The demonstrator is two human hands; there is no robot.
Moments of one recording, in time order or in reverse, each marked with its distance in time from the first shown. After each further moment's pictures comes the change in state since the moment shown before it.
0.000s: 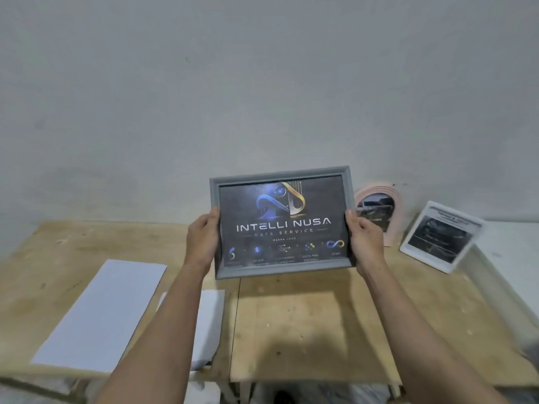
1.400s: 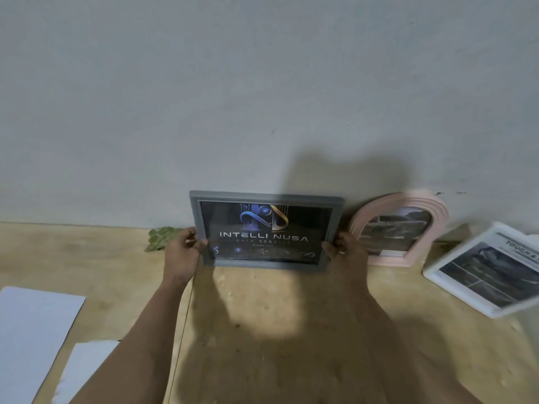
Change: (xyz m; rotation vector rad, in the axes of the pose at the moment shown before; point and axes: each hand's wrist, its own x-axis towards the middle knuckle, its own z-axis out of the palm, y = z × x) left_hand 0.195 -0.147 0.151 0.321 -0.014 -0.116; right_hand 0.212 0.155 0.029 -0.299 -0.139 0.145
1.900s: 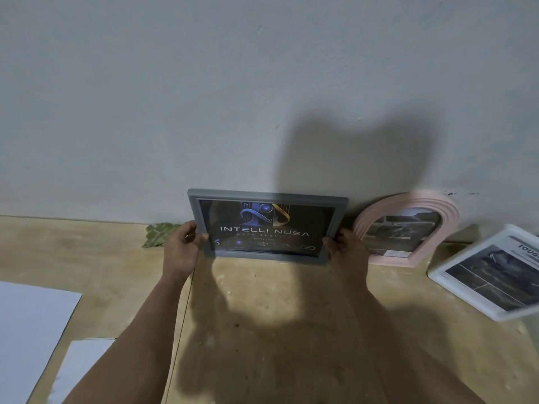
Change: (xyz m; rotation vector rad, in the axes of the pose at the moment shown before) left_hand 0.014 -0.009 0.005 -0.026 -0.023 -0.015; right_hand 0.014 0.006 0.009 -0.245 0.052 -0.071
